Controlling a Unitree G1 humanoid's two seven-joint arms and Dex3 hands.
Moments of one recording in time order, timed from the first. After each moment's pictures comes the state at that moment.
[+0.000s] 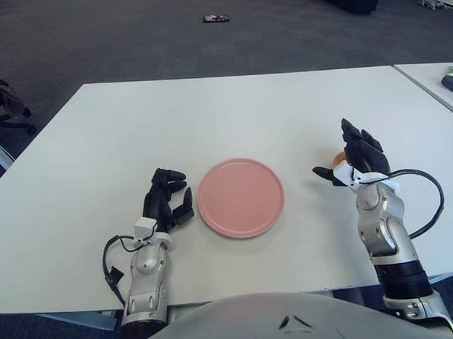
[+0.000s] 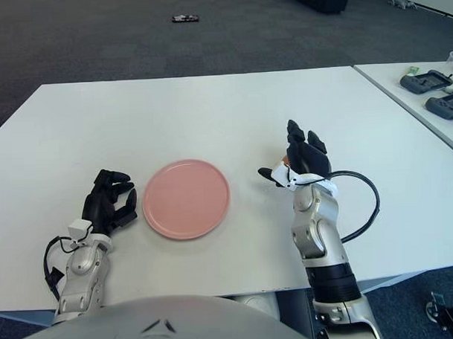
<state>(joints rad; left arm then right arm) 0.29 -0.04 0.05 0.01 -0.03 -0.24 -0.01 -0.02 -0.27 0.09 -0.21 -0.85 0.45 0.14</state>
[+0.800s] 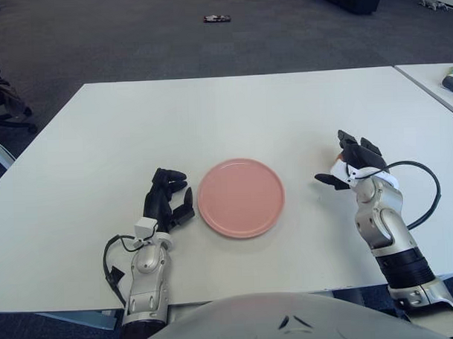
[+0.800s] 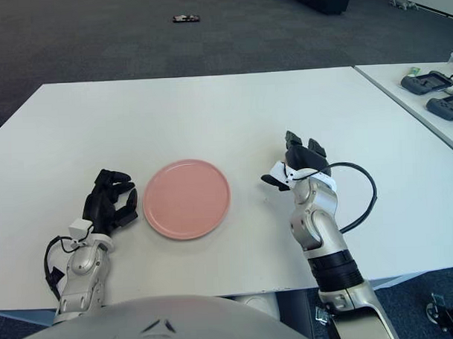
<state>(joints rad) 0.29 -0.04 0.05 0.01 -0.03 -0.24 0.00 -0.09 -0.34 0.18 -0.12 -0.90 0.60 0.24</state>
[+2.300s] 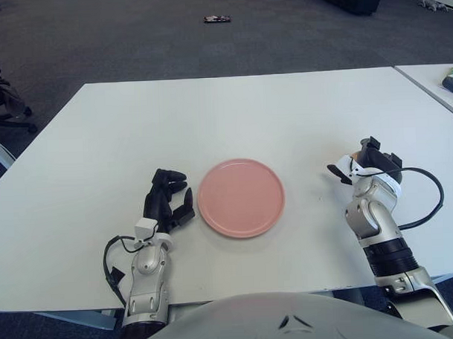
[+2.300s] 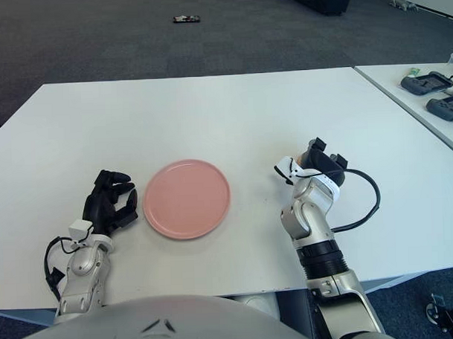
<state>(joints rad) 0.30 -0.04 0.05 0.00 -0.03 -0.24 0.01 -0.15 -0.27 0.18 0.01 -0.90 0.87 0.08</state>
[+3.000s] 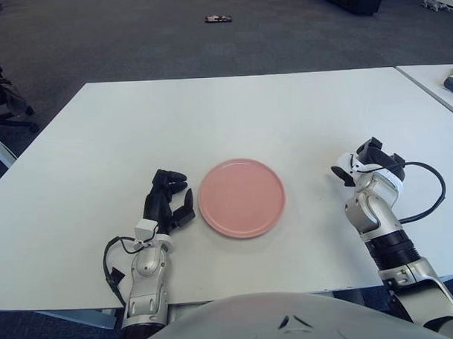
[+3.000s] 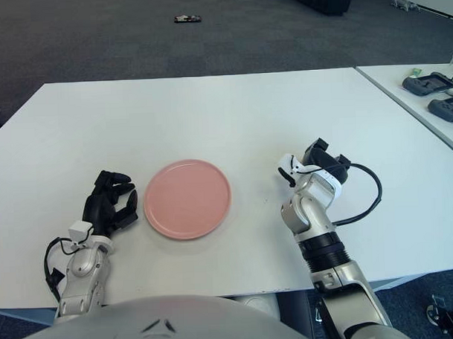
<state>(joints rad) 0.31 -0.04 0.04 0.00 -0.03 -0.24 0.01 -0.19 -0.32 0.24 0.04 -0.90 0.97 0.15</state>
